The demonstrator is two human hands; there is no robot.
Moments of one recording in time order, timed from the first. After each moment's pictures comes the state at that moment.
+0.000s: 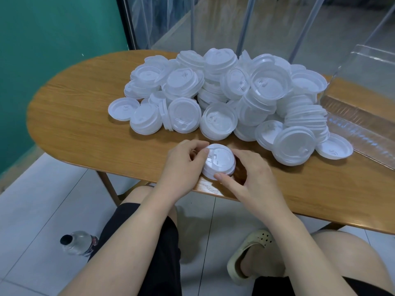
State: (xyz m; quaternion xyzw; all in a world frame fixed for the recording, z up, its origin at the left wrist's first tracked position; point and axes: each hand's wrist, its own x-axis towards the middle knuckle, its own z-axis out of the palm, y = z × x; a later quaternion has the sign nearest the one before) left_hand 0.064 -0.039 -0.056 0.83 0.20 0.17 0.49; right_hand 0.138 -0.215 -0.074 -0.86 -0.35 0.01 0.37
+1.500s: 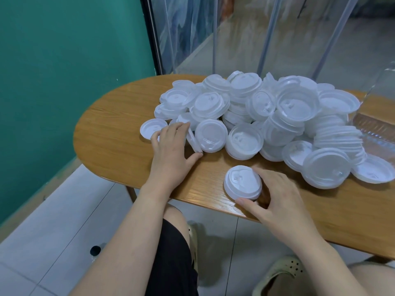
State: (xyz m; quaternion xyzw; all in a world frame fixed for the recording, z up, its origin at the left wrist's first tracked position) left_hand 0.071 0.059 -0.058 0.93 0.18 0.30 0.12; right_hand 0.137 -0.209 -0.074 -0.87 -0.36 -0.02 0.33
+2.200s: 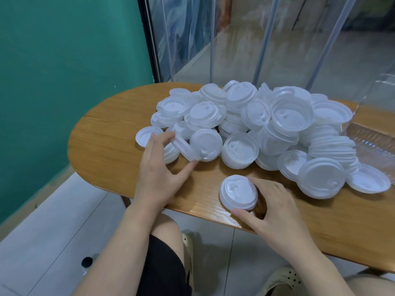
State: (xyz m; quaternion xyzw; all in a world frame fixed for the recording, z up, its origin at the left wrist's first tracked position) left_hand 0.044 0.047 -0.051 0.85 0.15 0.42 0.27; right_hand 0.139 -0.209 -0.075 -0.87 -0.35 -0.01 0.34
